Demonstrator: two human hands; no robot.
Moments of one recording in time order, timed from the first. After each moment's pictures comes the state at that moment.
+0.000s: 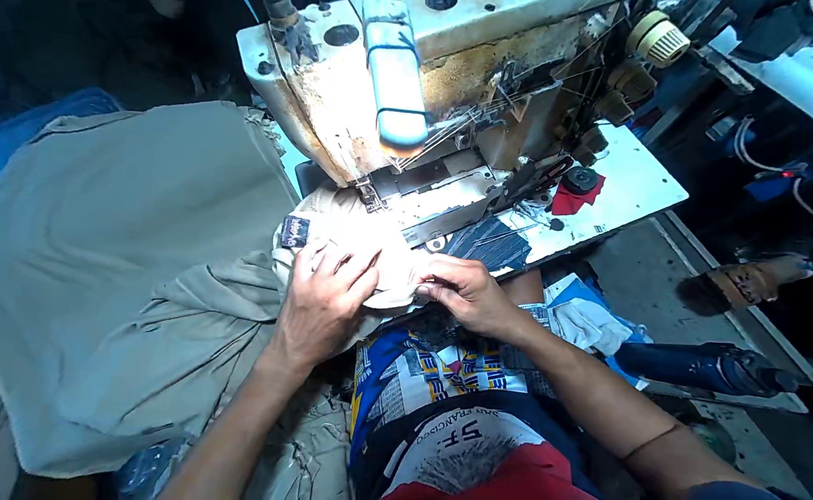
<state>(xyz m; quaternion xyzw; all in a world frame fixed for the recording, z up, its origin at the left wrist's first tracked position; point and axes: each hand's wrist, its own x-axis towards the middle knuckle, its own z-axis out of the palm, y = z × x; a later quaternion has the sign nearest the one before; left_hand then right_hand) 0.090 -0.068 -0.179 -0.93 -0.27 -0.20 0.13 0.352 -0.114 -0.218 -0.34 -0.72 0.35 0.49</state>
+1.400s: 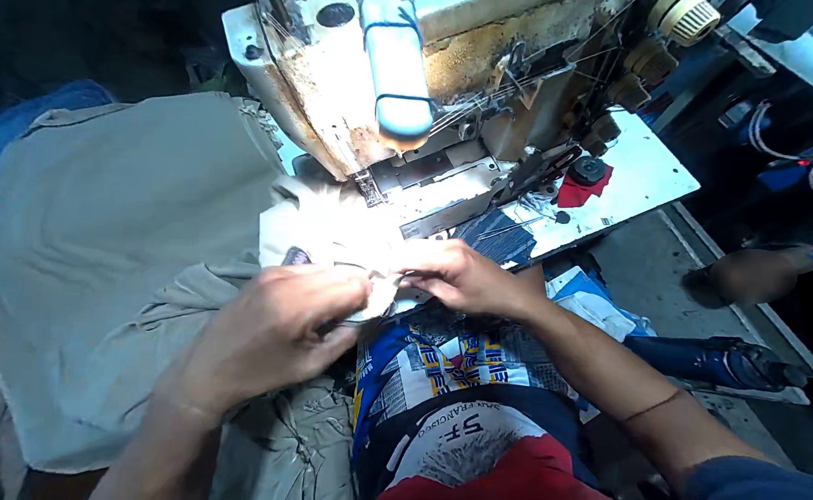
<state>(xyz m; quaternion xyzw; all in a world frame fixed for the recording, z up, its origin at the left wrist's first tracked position) 0.075 -0.079 -0.097 -0.95 -0.18 -0.19 -0.14 0.348 -0.084 -0.185 -0.26 -0.82 0.29 0.41</state>
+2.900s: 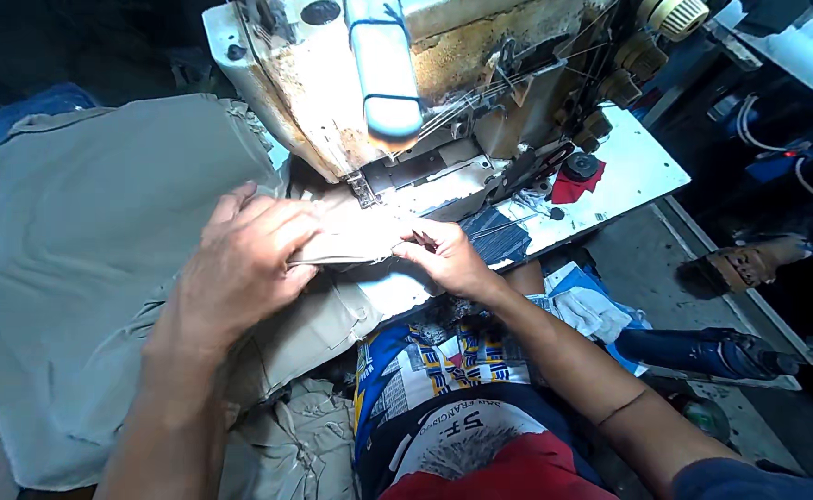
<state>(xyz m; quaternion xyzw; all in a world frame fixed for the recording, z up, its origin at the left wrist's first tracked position) 0.057 -0.020 -0.106 -0.95 -0.28 -0.14 0.04 0.333 -0.071 -0.207 -0.36 -0.66 0.40 0.53</state>
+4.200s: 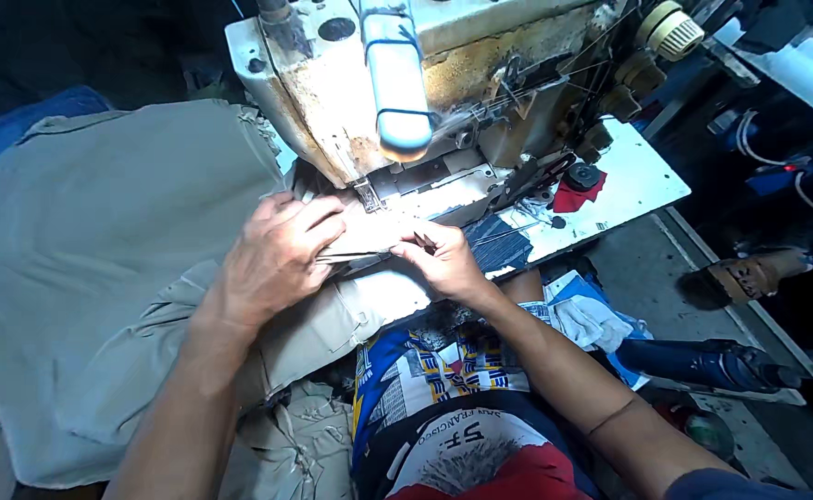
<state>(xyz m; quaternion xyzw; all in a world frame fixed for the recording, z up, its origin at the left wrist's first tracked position) 0.068 -0.005 -0.125 -0.95 -0.25 -0.14 0.09 0.323 -0.064 -0.214 -0.36 -0.65 0.34 0.58</state>
